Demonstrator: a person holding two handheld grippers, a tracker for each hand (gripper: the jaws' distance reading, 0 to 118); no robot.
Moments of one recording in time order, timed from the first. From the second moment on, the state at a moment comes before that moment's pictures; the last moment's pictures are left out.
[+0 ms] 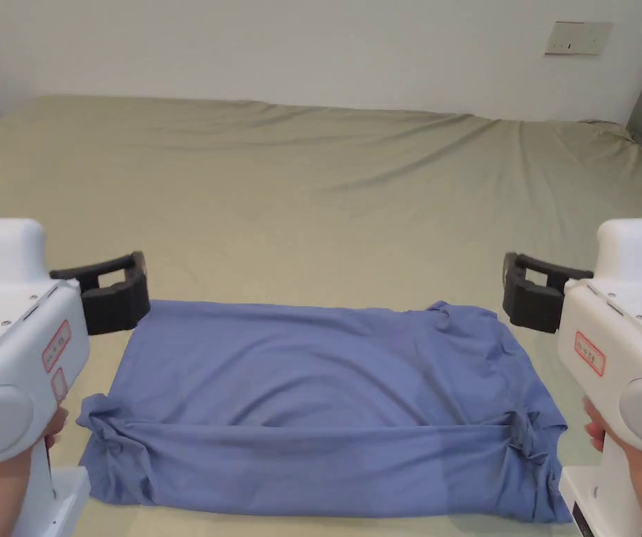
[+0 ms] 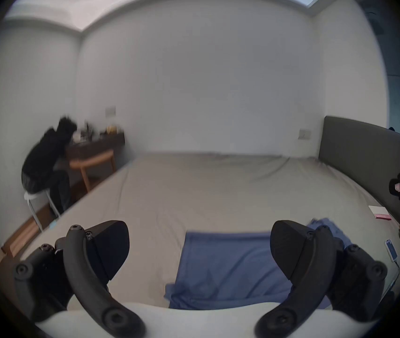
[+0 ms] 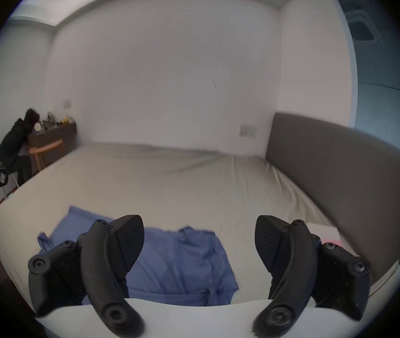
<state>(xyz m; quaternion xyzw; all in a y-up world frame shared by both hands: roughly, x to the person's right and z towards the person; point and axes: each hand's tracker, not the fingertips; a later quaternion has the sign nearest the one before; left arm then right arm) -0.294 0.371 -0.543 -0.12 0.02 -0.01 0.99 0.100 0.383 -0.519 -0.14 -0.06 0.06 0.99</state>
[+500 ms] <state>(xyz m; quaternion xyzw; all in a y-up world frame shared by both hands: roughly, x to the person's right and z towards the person) -0.233 0.408 -0.498 -0.04 -0.02 -0.09 0.99 0.035 0.403 -0.483 -0.09 -0.02 0.14 0.99</state>
